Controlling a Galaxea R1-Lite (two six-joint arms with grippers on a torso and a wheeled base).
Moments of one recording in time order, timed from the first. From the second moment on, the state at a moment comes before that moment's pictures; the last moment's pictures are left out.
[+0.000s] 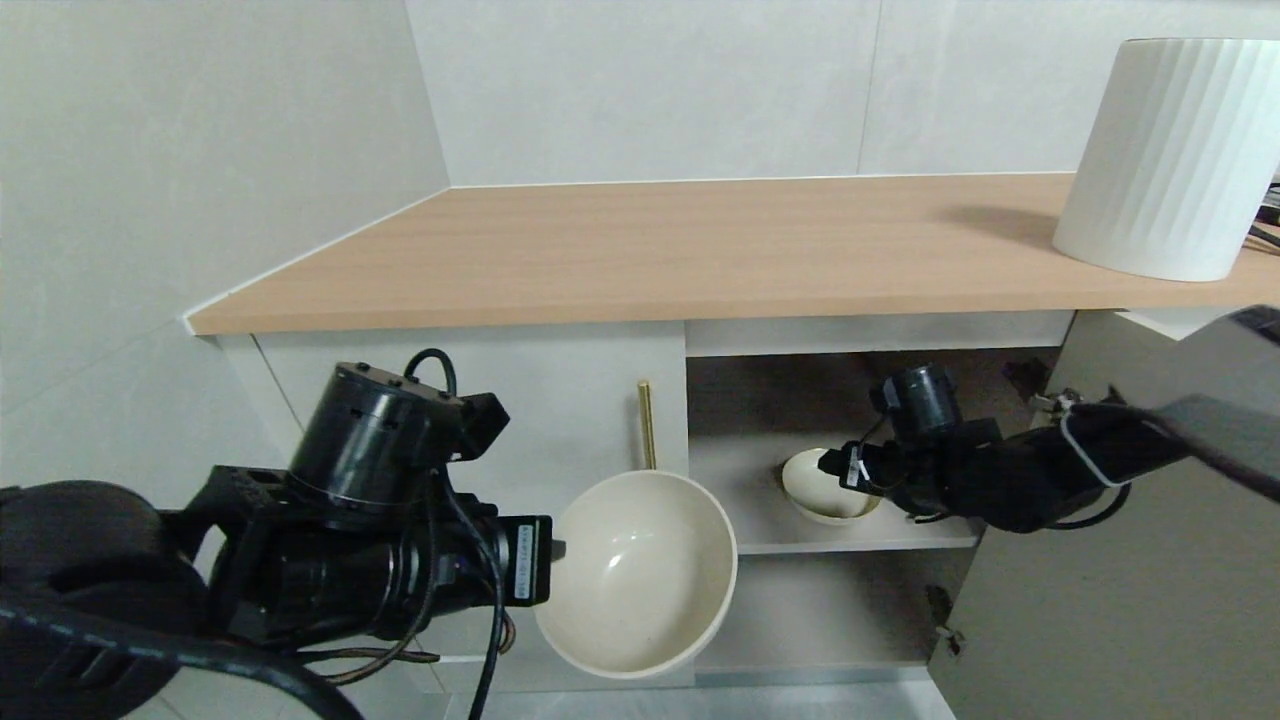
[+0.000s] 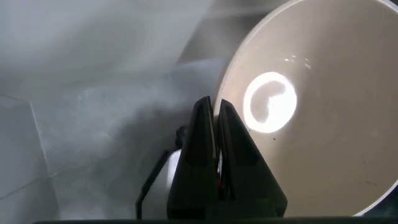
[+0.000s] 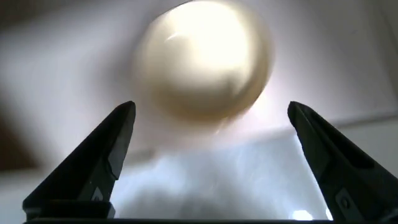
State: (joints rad) left arm -0.60 1.60 -0.79 -0.08 0.03 -0.46; right arm 0.41 2.14 -1.14 -0.32 -0.24 0.49
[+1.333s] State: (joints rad) left arm -0.71 1.70 -0.79 -0.07 0.12 -0.44; right arm 0.83 1.81 -1.02 0.07 -0.08 0.41
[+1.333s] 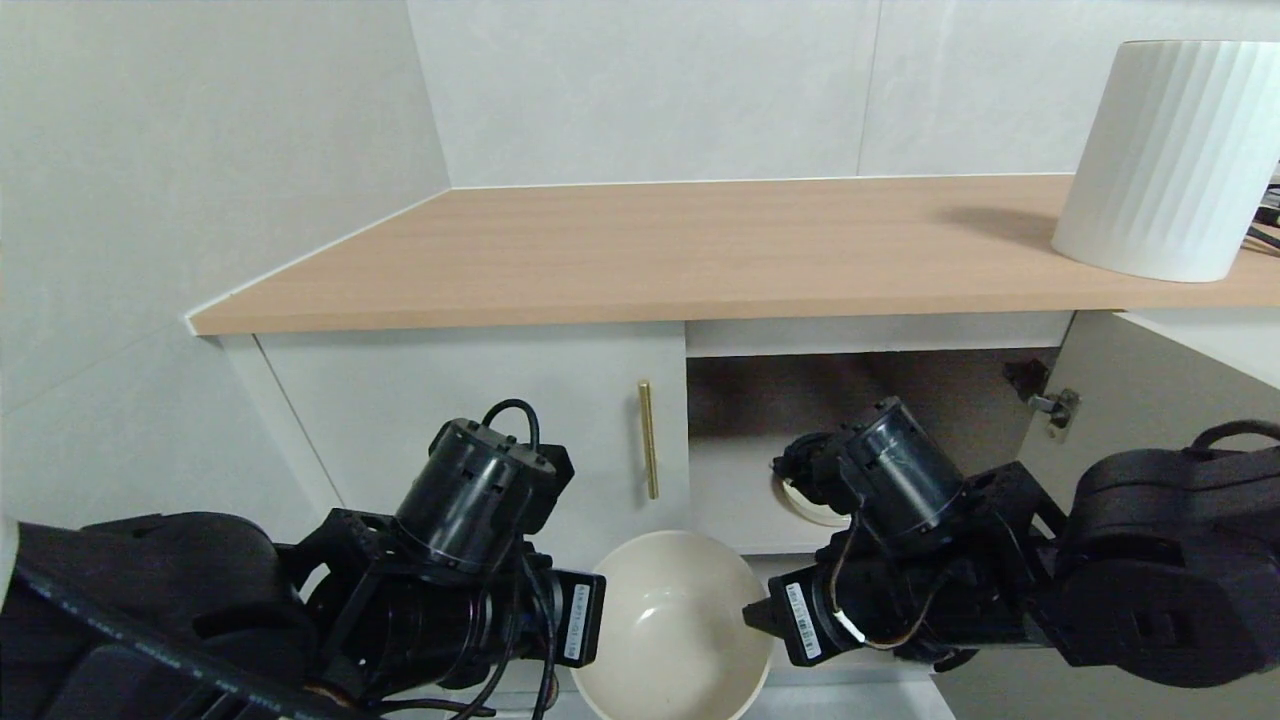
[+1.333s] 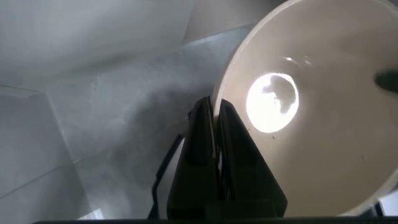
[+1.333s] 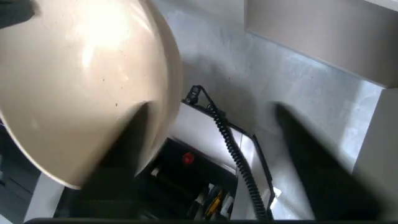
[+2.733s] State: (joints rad) left arm -0.68 1.68 -0.81 -0.07 0.12 -0.49; right arm 0.77 1.88 -1.01 0.00 -0.16 0.42
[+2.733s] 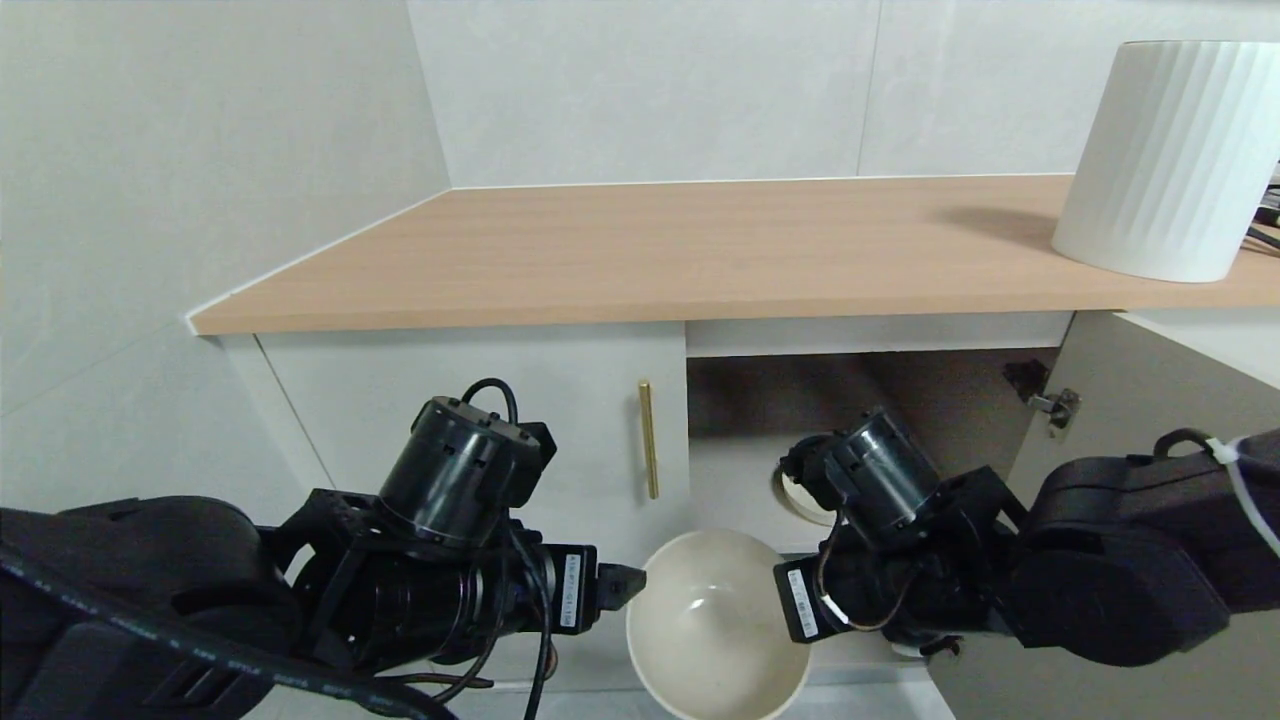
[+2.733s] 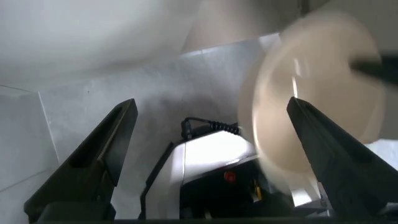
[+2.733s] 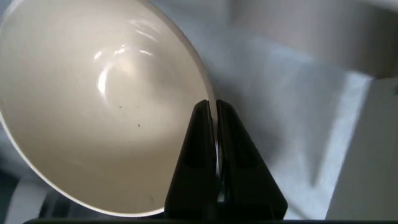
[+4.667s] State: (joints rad) left arm -0.67 1.66 -0.81 -0.07 0.12 -0.49; right arm 0.26 2.37 -1.18 -0.63 -0.28 0.49
